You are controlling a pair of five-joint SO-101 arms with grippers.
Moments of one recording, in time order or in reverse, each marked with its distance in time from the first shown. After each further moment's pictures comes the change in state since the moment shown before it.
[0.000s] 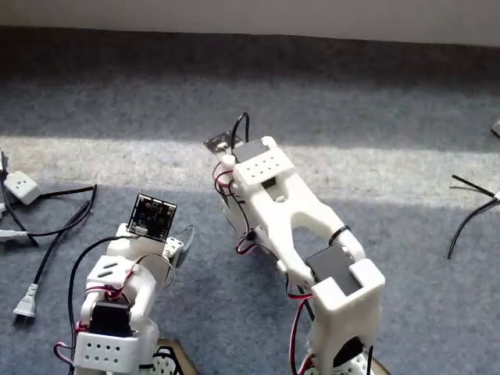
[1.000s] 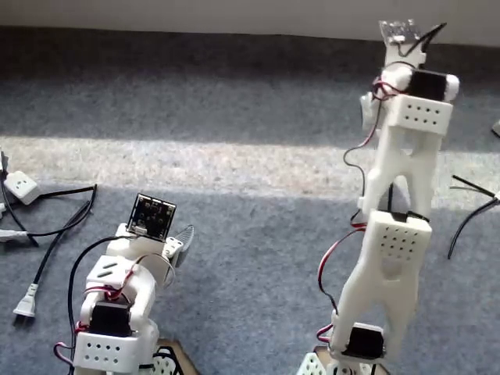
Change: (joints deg) left arm -0.2 0.0 0.0 0.0 0.0; right arm 36.4 26.7 -75.6 17.0 9.6
